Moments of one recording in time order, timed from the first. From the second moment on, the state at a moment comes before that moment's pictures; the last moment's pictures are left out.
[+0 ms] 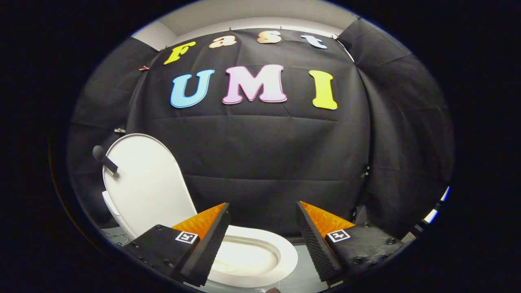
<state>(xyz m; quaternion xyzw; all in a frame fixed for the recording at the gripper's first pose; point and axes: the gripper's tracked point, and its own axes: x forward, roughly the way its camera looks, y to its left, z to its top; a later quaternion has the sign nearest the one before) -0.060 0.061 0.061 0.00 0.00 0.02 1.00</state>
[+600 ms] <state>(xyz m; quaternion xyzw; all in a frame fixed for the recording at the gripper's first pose) -0.070 0.048 0.050 -0.01 -0.01 0.01 1.00</state>
